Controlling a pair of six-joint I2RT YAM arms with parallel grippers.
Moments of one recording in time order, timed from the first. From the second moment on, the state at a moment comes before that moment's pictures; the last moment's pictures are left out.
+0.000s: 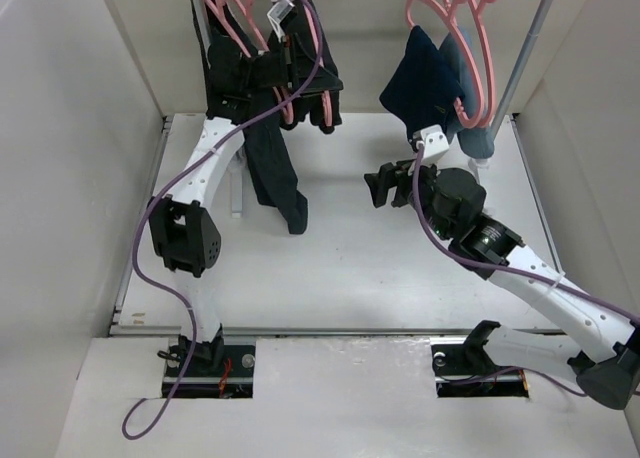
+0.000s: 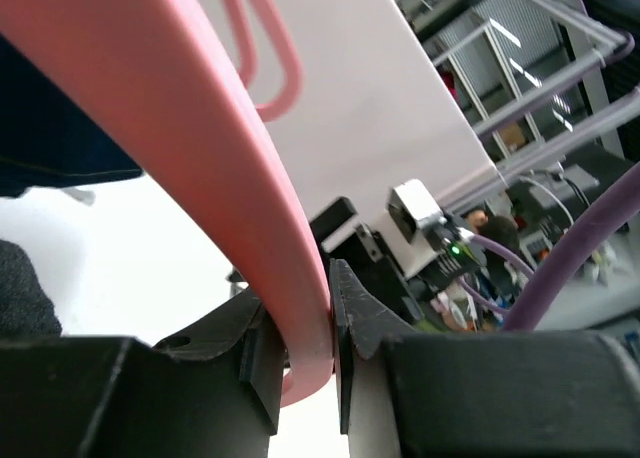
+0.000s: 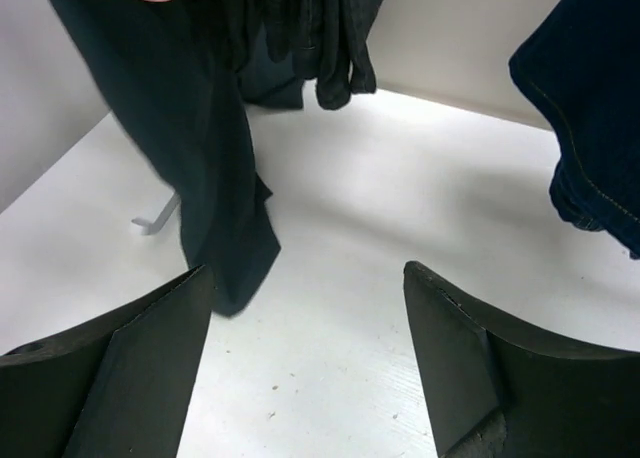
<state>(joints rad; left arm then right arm) -0.28 1.96 2.01 0.51 1.24 -1.42 0.75 1.04 1.03 -0.06 0.27 0.13</state>
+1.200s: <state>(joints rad) -0.26 1.70 1.77 -0.22 1.13 -0.64 0.76 0.98 1.02 -0.11 0.21 0.18</state>
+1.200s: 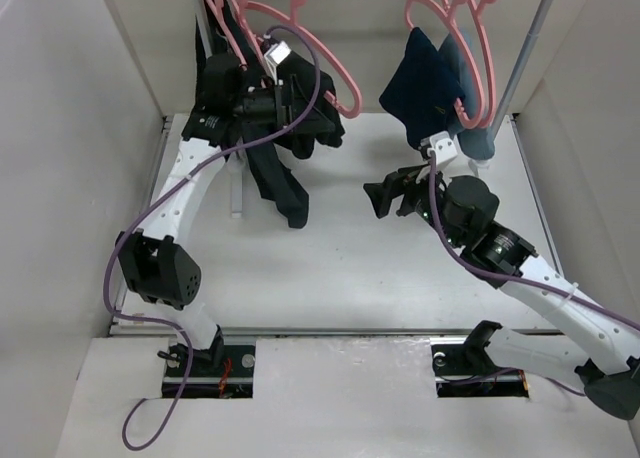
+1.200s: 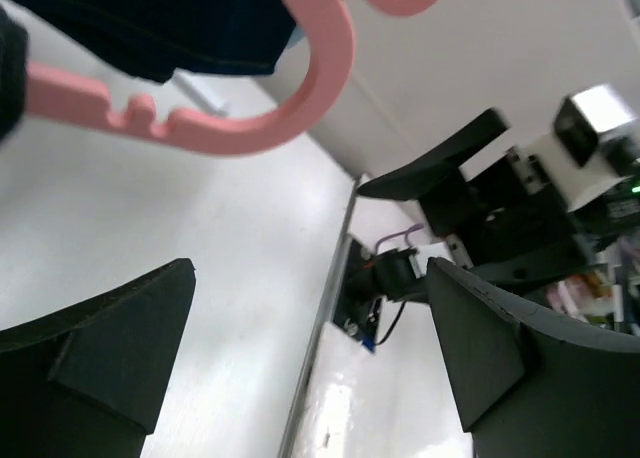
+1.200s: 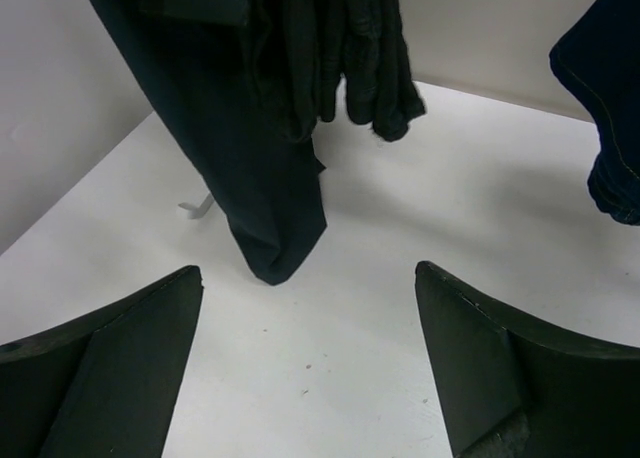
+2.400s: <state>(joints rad) -0.50 0.20 0.24 -0.36 -0.18 0.46 0.59 0.83 0.55 -0.29 0.41 0.56</state>
